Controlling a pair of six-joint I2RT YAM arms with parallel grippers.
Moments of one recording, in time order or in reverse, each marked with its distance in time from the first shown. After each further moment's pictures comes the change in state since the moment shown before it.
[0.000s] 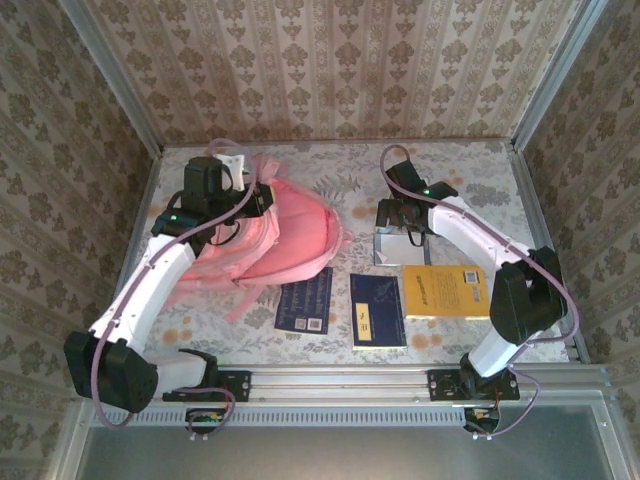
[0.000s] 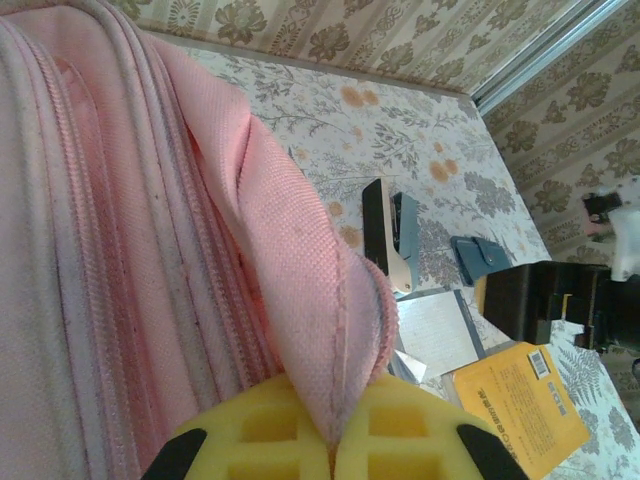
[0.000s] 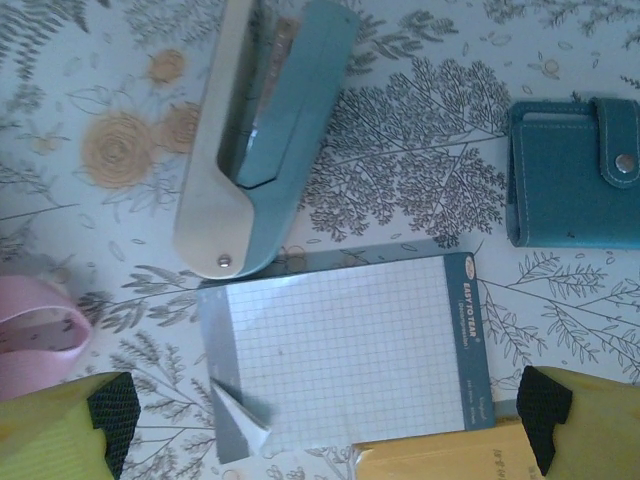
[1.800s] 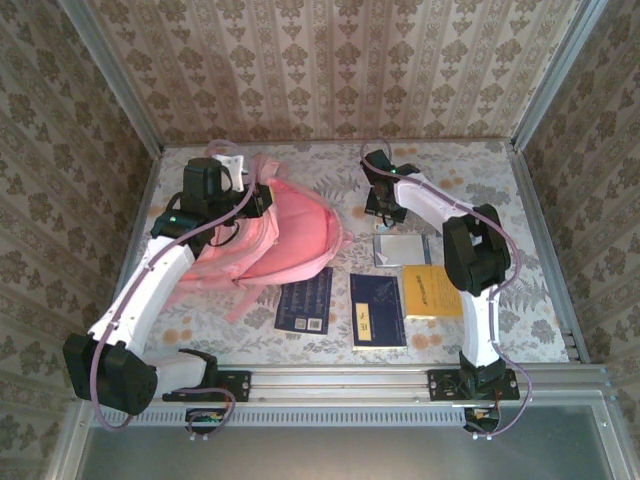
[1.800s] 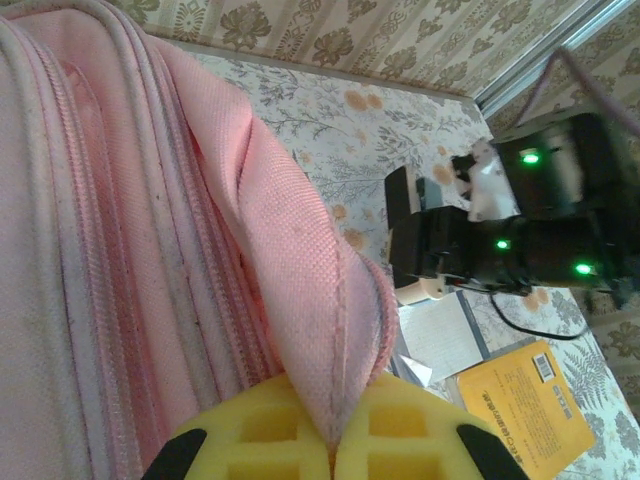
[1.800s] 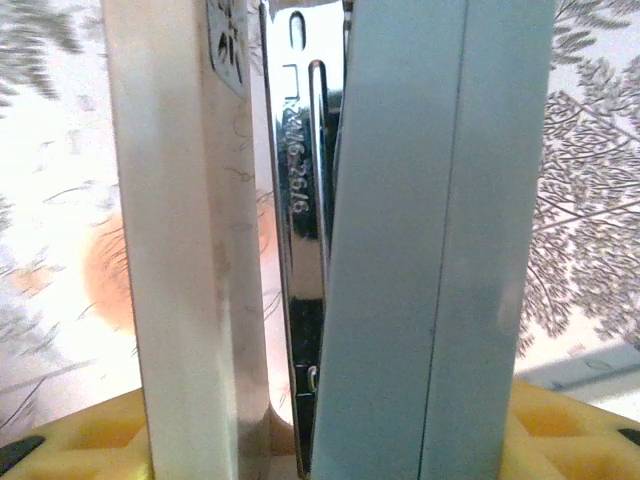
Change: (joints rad) left arm -0.002 -0.011 -0.001 -0.007 -0.018 0.006; right arm 0.006 0.393 0.320 -0.001 -0.042 0.146
